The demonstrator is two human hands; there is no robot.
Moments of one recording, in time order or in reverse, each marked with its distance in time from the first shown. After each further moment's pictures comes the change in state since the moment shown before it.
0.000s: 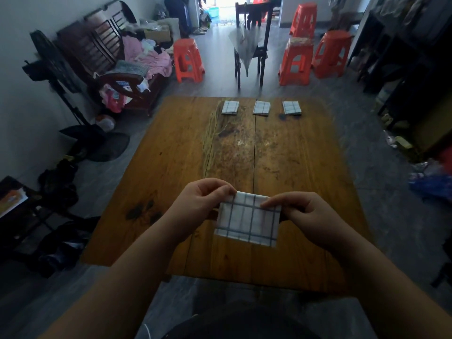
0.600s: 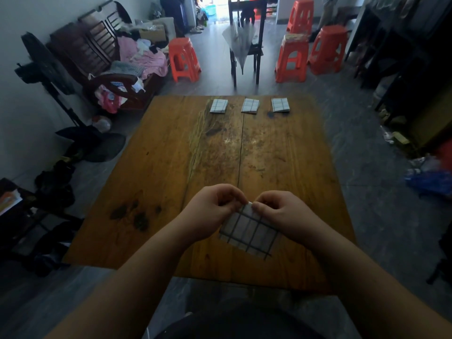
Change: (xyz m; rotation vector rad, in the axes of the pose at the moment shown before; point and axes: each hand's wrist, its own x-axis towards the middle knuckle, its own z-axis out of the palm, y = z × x) left_hand 0.027 0.003 0.080 0.342 -0.055 0.074; right_hand 0.004 0.014 -0.029 -0.286 -0.008 0.109
